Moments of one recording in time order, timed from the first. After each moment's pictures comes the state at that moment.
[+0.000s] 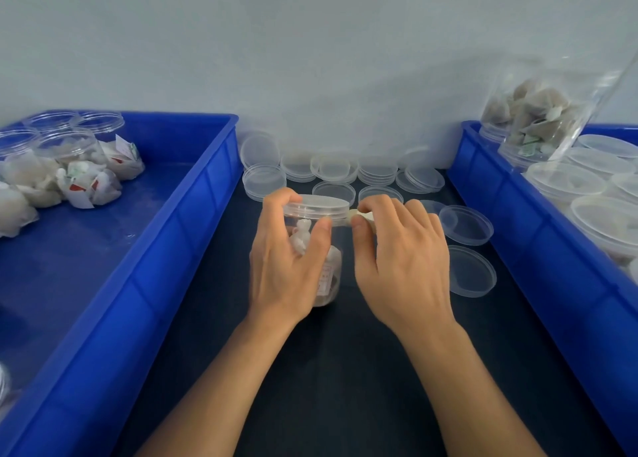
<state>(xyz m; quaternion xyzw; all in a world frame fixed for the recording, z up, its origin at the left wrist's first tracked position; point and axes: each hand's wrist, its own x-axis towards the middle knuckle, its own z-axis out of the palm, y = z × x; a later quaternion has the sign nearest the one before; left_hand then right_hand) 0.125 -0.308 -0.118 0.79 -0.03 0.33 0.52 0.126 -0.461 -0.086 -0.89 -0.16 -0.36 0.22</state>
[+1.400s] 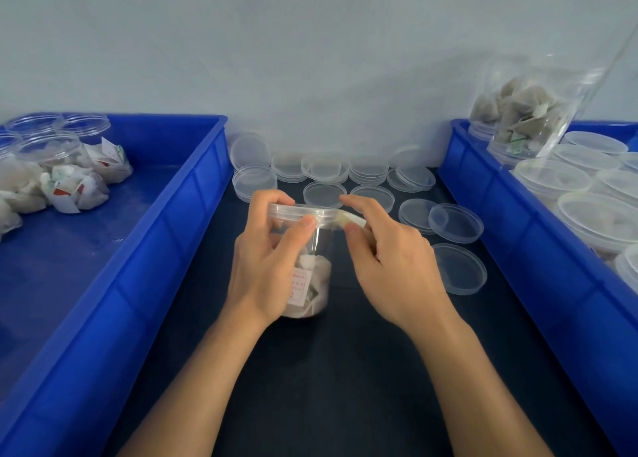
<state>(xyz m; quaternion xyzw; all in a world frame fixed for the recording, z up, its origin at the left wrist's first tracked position) 0.121 -0.294 -0.103 0.76 -0.06 0.23 0.60 0.128 -0.474 -0.082 -0.91 -0.17 -0.17 0.34</state>
